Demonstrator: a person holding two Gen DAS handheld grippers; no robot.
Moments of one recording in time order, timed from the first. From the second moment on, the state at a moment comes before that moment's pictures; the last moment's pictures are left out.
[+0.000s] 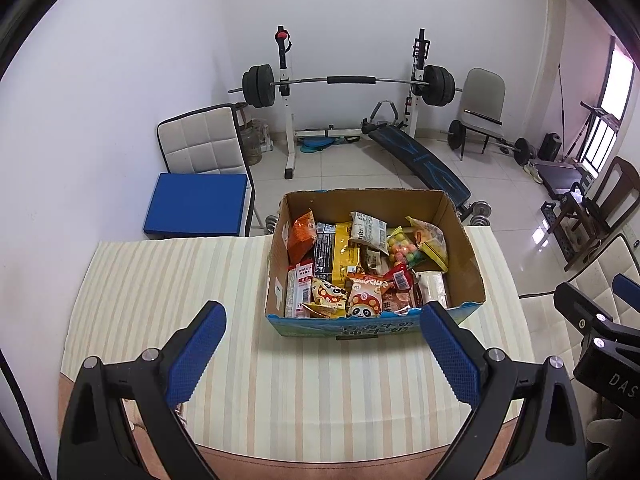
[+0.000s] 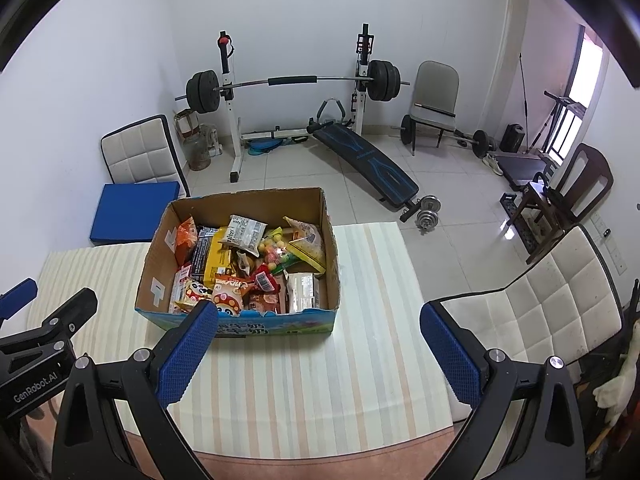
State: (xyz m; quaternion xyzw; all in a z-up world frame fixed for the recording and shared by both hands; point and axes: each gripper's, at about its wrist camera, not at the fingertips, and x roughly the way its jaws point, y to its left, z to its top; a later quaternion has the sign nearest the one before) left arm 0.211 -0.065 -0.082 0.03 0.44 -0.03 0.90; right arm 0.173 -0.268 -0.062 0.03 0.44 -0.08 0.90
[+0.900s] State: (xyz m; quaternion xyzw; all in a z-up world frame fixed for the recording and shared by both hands) left arm 0.205 -0.059 -0.082 0.03 0.43 -0.03 0.90; right arm 0.165 -0.273 -0.060 0.02 0.43 -0.08 0.90
